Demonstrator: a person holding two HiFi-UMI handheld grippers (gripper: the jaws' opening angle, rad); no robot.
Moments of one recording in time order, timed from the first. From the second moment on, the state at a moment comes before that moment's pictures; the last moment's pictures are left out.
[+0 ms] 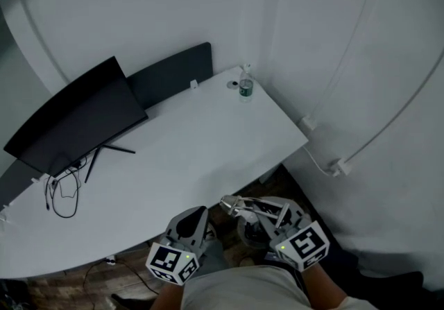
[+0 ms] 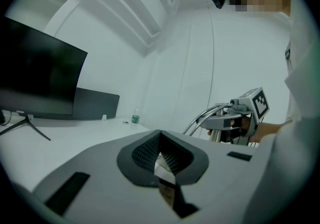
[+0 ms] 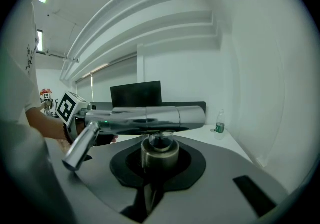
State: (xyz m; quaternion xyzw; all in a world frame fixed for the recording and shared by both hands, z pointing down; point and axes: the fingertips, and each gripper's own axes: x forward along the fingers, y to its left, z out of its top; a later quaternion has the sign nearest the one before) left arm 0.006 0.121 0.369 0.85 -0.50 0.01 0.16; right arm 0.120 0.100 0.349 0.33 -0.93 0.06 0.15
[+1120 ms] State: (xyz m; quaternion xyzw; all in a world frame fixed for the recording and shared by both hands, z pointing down) left arm -0.099 -0.041 0.373 0.88 -0.46 0.02 0.15; right arm 0.003 -0.064 0.330 0.35 -0.92 0.04 0.14
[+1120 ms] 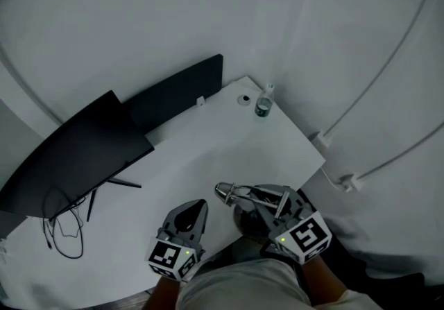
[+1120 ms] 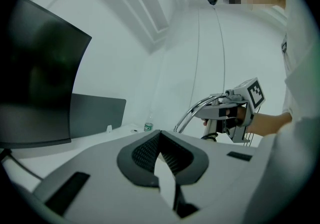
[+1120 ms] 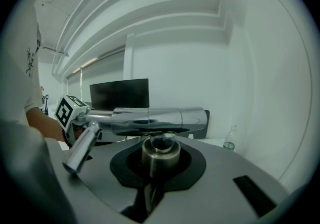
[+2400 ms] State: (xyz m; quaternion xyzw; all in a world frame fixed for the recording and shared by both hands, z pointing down) left arm -0.135 -0.141 0.397 0.83 -0.54 0.03 0.16; right arm -0.055 -0.211 0.348 0.27 -0.95 0.02 0.14
